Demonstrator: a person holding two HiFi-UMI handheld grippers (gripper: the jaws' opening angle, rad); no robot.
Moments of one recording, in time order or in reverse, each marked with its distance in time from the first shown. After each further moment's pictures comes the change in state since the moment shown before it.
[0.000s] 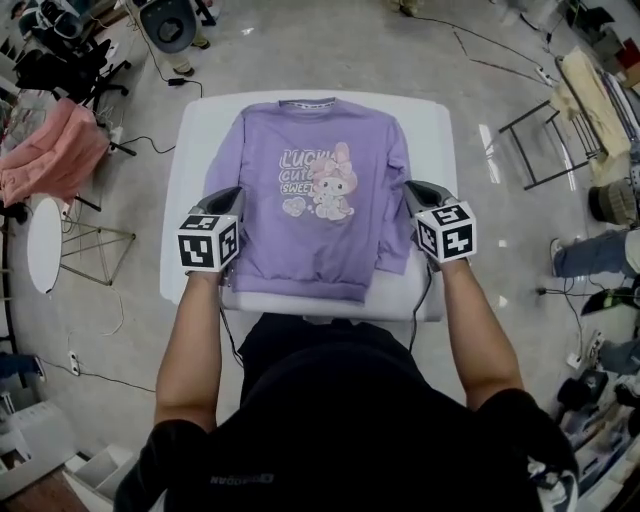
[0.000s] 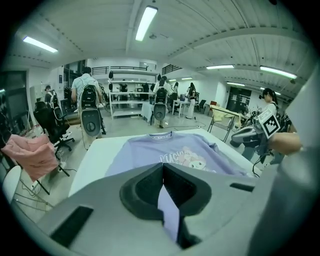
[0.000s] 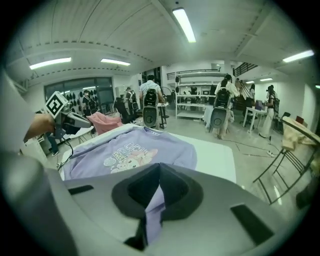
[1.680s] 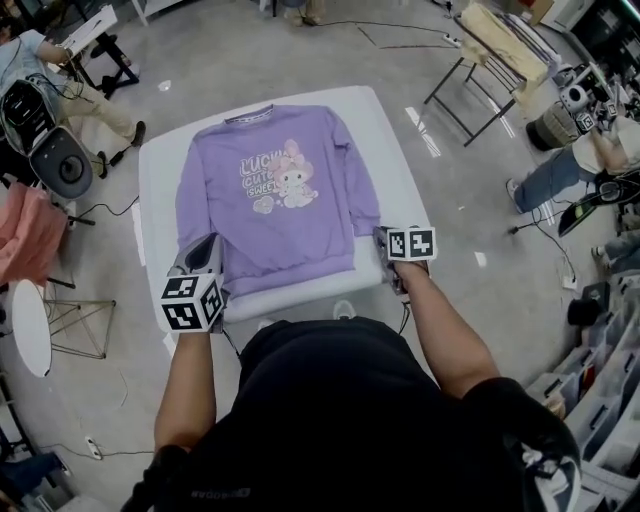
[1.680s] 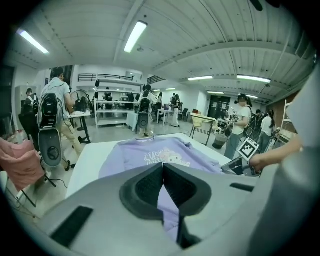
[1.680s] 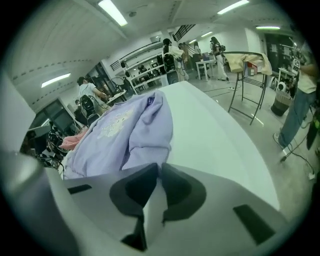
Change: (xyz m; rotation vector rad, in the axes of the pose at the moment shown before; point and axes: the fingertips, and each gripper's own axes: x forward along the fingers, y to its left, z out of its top) left arm -0.084 -0.031 -0.040 0.084 -0.114 -0.172; right arm -0.050 0.062 -0.199 0.632 0.206 -0.185
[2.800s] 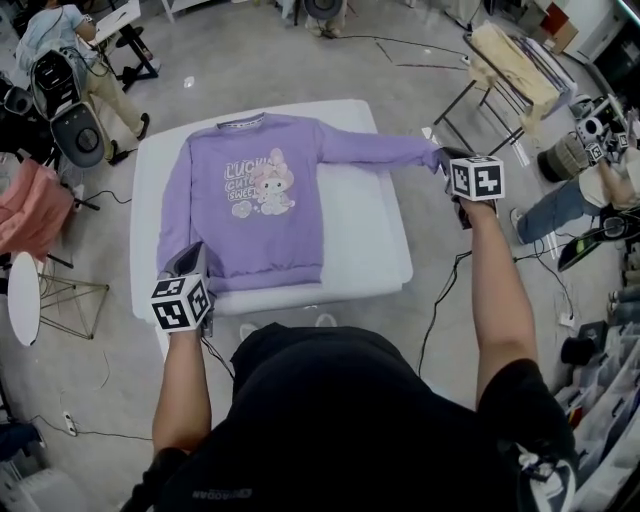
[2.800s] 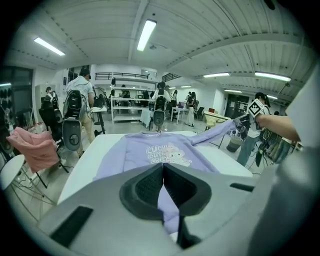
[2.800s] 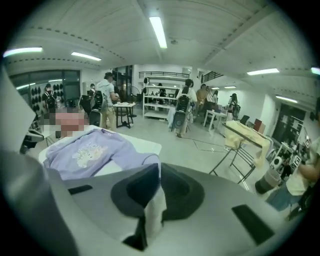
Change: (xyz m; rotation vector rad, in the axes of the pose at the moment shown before) left arm 0.000 -0.036 -0.019 -0.098 0.027 0.174; right arm -0.142 -0.125 0.267 -0.480 -0.276 -0.178
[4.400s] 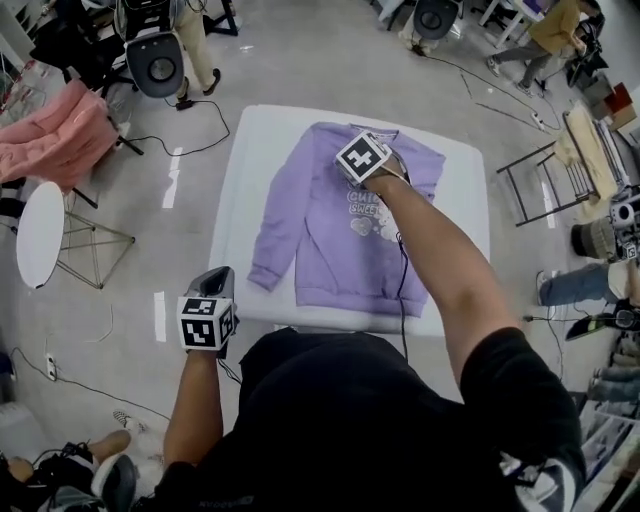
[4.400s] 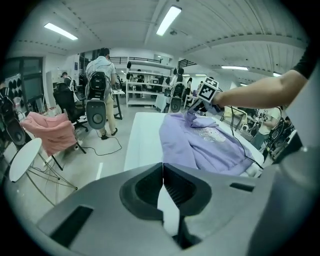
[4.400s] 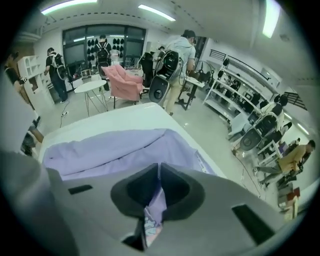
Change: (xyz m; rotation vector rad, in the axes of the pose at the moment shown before) left arm -0.058 0.209 -0.094 -0.105 0.169 0.080; right arm 0.248 0.515 0.120 -0.631 0.267 0.380
